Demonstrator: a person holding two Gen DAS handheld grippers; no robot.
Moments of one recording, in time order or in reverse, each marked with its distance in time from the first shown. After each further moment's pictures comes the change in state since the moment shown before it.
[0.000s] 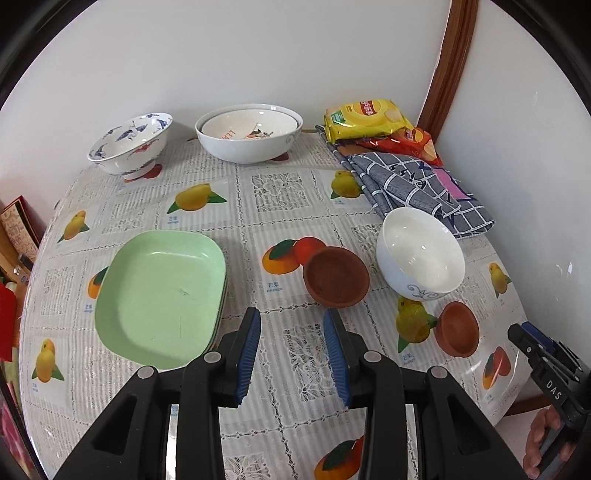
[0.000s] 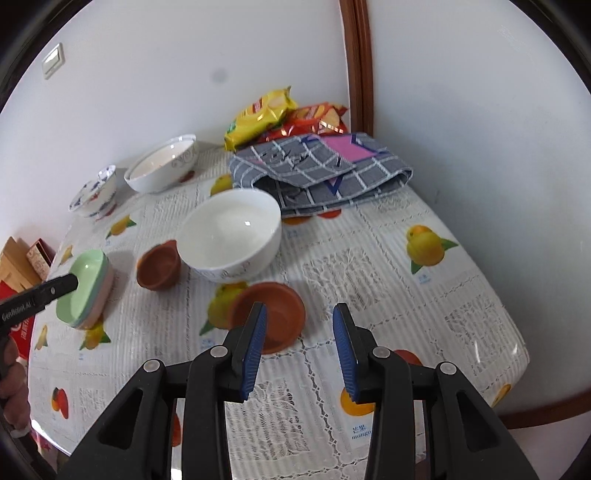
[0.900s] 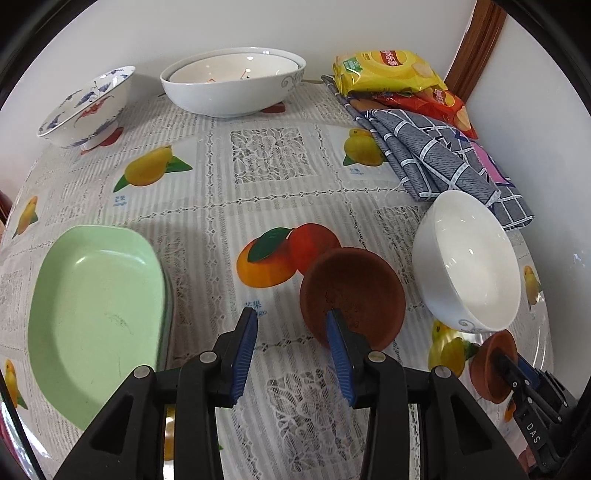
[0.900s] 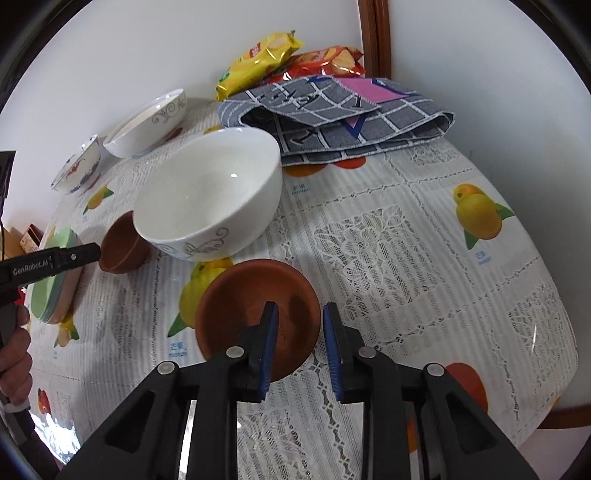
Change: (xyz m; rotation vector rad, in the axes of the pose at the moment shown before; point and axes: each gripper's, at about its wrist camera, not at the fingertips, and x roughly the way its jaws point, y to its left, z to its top) left arm 0.100 -0.011 0.029 -0.023 0.163 -0.002; right arm 0.083 0.002 -0.002 0.013 0.135 0.035
